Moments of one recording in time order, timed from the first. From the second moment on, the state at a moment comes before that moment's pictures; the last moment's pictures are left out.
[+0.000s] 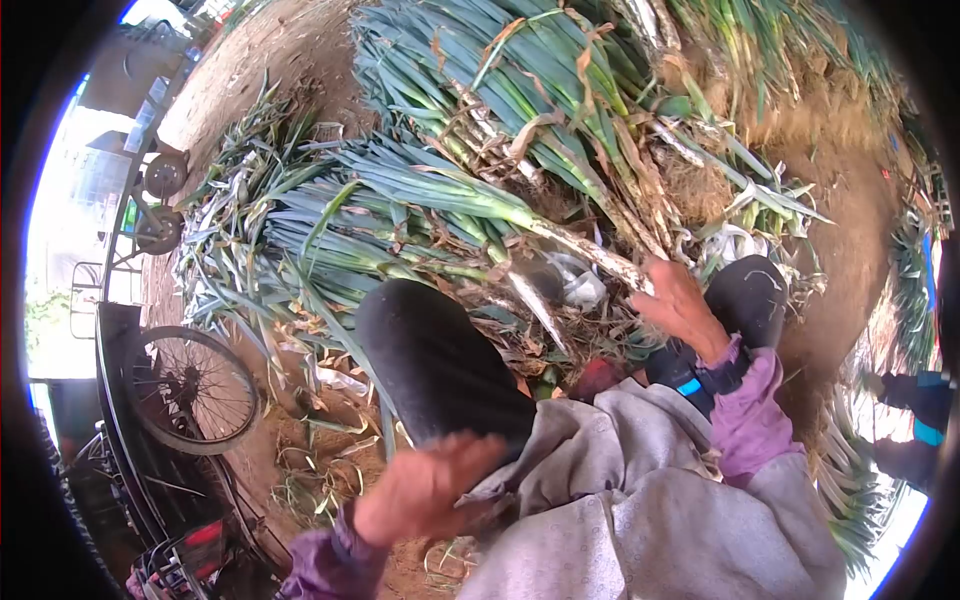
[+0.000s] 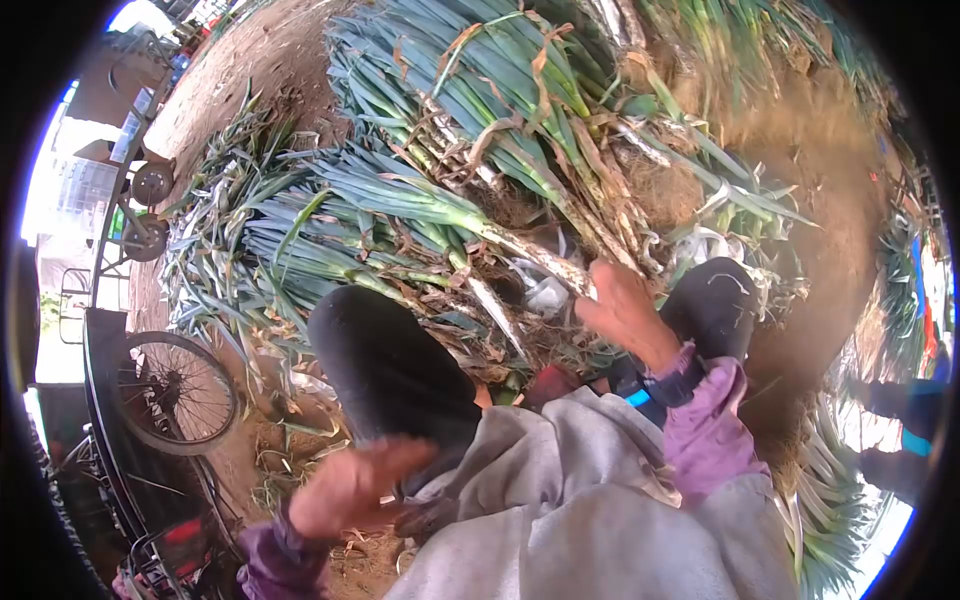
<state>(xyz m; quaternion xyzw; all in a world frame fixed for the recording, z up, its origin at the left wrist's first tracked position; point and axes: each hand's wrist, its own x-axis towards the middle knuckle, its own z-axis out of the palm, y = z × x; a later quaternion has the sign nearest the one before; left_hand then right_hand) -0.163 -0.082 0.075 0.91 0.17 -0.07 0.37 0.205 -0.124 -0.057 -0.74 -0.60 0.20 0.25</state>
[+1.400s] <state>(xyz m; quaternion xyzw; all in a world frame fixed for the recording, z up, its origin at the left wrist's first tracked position) 0.015 -0.004 0.100 0.94 0.28 0.13 -0.11 0.377 -0.136 -0.074 -0.82 -0.14 0.37 0.40</state>
